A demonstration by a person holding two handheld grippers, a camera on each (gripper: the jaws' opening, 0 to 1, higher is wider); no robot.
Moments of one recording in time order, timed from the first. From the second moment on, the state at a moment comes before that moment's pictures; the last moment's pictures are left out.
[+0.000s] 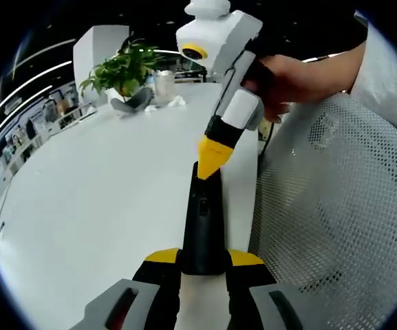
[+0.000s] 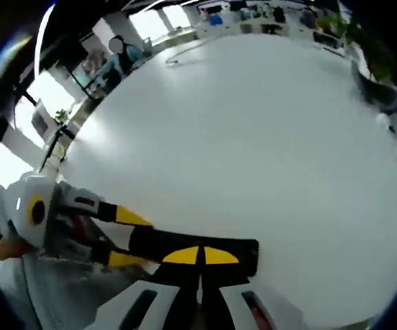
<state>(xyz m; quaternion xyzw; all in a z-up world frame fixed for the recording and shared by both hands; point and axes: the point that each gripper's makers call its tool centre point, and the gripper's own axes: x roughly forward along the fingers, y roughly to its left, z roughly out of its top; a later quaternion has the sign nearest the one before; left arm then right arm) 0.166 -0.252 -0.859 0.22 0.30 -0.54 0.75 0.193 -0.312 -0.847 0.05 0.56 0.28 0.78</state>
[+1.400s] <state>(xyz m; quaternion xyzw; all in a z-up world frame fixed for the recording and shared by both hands) 0.167 -0.253 -0.859 0.21 0.30 -0.54 0.75 0.190 -0.307 -0.852 -0.09 0.52 0.32 0.79</state>
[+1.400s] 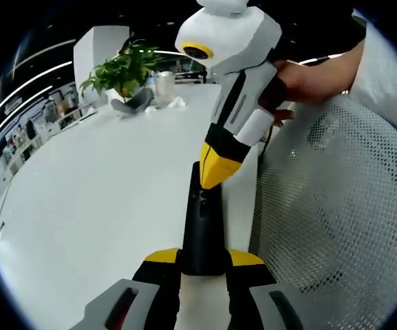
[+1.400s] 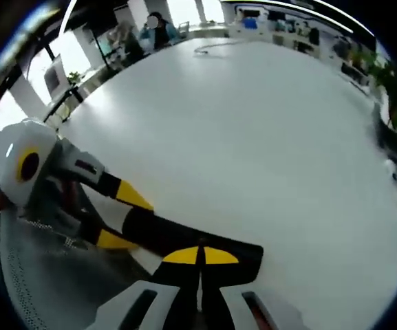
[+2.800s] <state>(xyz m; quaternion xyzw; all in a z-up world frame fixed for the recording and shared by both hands) 0.166 -0.252 -0.859 0.21 0.30 -0.55 0.75 0.202 -0.308 -0.853 -0.03 0.51 0.30 0.81</state>
